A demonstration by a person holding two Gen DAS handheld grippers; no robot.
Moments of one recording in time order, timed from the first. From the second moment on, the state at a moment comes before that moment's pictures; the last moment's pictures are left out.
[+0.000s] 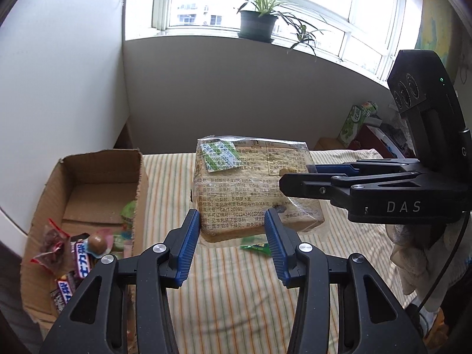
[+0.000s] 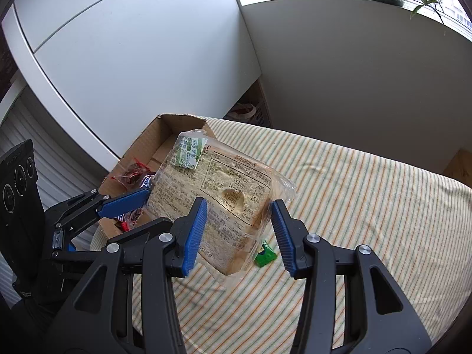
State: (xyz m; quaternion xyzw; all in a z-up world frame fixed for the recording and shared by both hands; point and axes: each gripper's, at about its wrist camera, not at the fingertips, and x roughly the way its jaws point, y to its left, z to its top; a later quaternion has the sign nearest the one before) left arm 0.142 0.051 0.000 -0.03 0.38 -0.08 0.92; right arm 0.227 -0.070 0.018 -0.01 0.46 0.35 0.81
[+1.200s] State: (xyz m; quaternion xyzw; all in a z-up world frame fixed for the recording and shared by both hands) left arm 0.121 0.195 0.001 -0.07 0.37 0.04 0.93; right arm 0.226 0.117 0.003 -0.08 0.46 0.42 0.78
